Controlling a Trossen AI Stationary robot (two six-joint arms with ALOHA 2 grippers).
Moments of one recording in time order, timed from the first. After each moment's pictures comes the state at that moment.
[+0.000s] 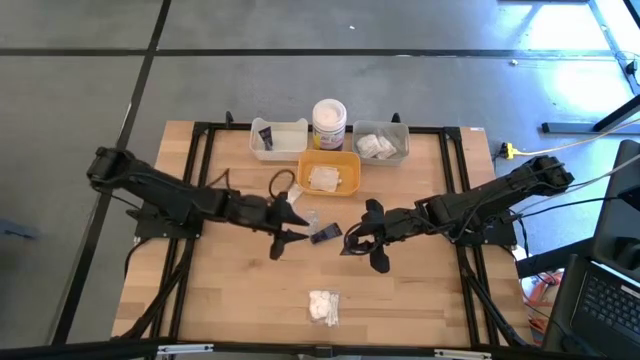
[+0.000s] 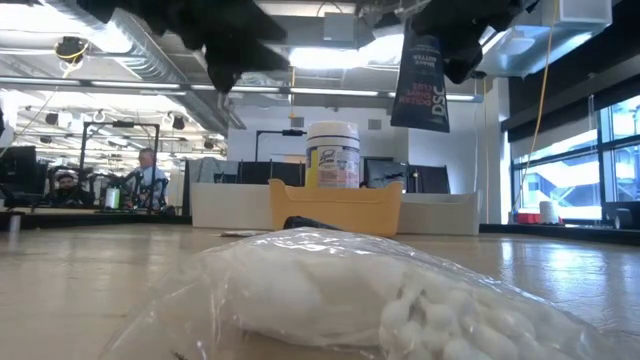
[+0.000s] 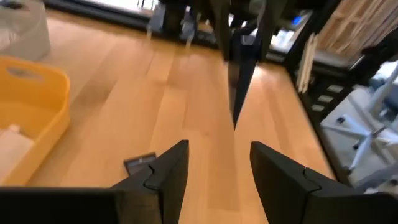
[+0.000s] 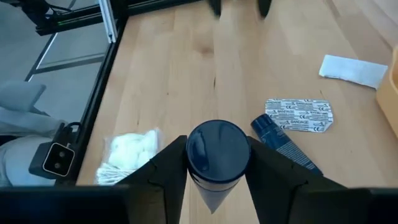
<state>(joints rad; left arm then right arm) -0.21 1.29 0.71 0.19 -0.13 -0.34 0.34 1.34 0.89 -0.16 0.12 0.38</state>
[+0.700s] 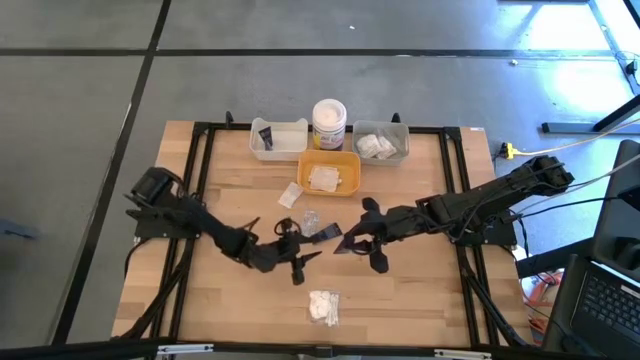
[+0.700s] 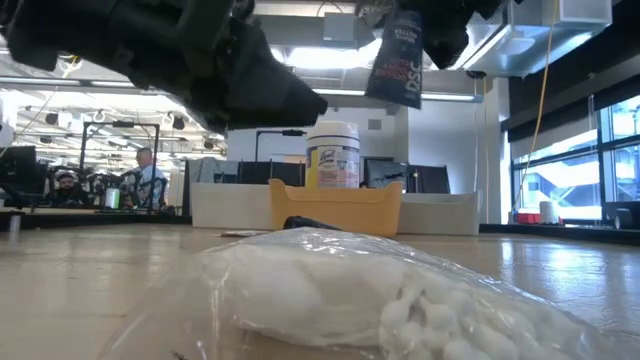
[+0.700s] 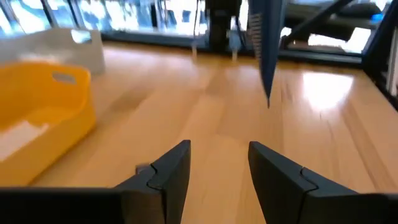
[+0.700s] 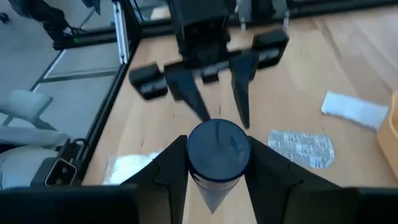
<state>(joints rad) -0.46 1.76 0.71 0.72 -0.72 -0.28 0.34 1.34 0.89 -0.06 0.12 0.30</state>
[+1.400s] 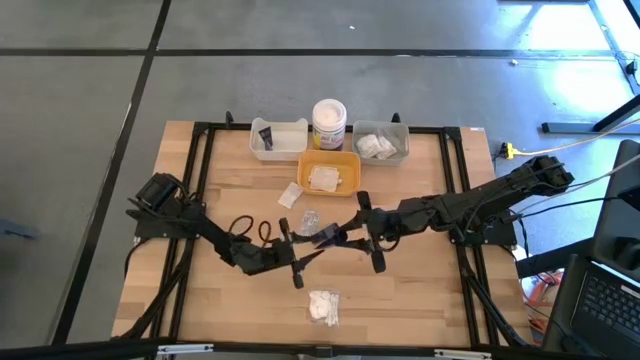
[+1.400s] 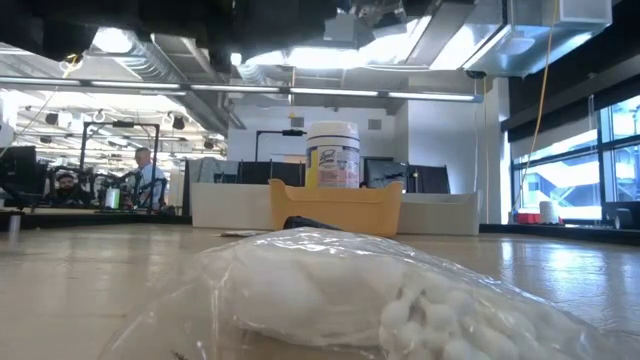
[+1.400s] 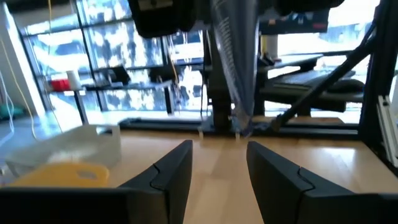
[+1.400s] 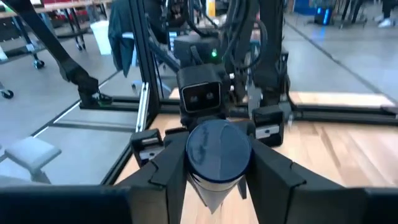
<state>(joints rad) -0.52 1.82 0.71 1.23 -0.84 0.13 0.34 1.34 0.89 0.28 0.12 0.10</state>
